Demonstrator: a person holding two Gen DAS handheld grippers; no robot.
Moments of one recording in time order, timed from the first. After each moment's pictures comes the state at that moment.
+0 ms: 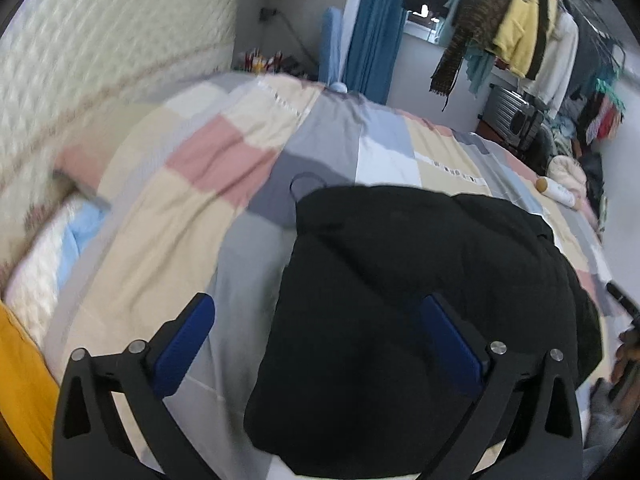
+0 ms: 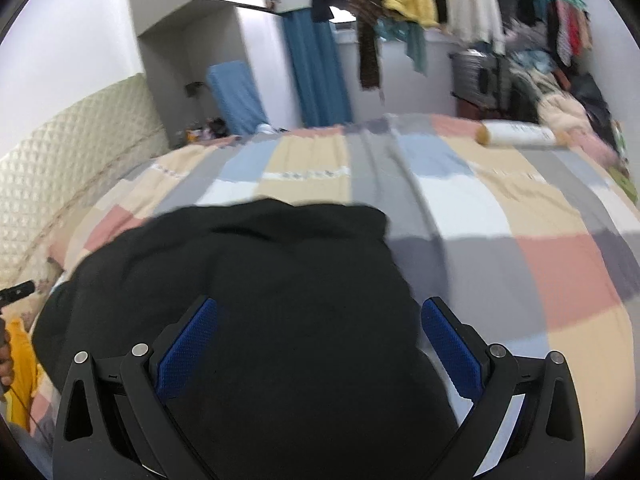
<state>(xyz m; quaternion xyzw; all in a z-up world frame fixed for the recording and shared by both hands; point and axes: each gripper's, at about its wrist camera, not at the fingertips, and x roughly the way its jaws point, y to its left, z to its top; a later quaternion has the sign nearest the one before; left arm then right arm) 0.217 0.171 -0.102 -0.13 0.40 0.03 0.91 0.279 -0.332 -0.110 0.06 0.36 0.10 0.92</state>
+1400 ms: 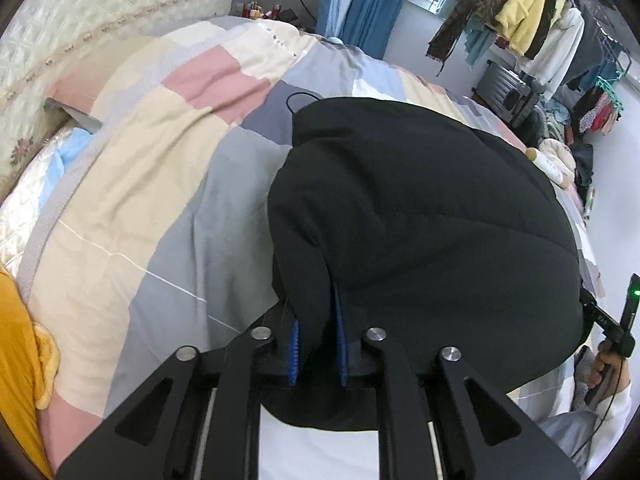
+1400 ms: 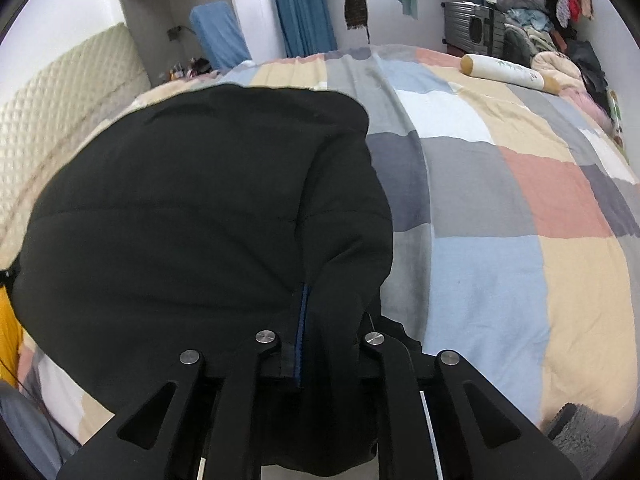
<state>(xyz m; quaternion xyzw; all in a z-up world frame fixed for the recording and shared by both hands) 0.168 0.160 -0.142 -0.16 0.46 0.01 0.88 0.232 -0.345 -0.157 0.03 0.44 0.09 0.89</state>
